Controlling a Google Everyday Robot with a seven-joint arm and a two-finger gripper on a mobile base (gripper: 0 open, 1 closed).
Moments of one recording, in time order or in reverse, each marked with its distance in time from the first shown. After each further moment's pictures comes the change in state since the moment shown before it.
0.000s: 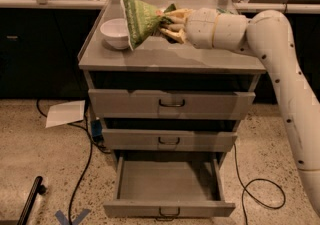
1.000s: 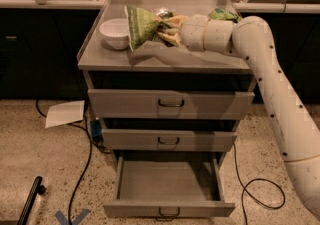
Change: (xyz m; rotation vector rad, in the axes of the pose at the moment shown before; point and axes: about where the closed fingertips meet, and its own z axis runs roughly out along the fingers) arm 0.055 -0.004 0.029 0.017 0.067 0.099
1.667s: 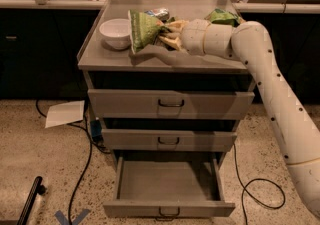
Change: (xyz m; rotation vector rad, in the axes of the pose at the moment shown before) arm 0.015 0.004 0.001 0.009 0.032 0.027
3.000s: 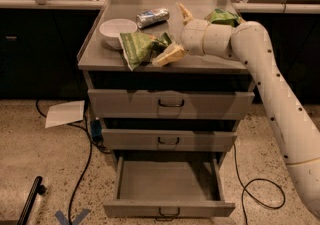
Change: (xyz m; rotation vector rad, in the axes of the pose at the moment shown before) arm 0.000 0.000 0.000 0.000 0.000 0.000
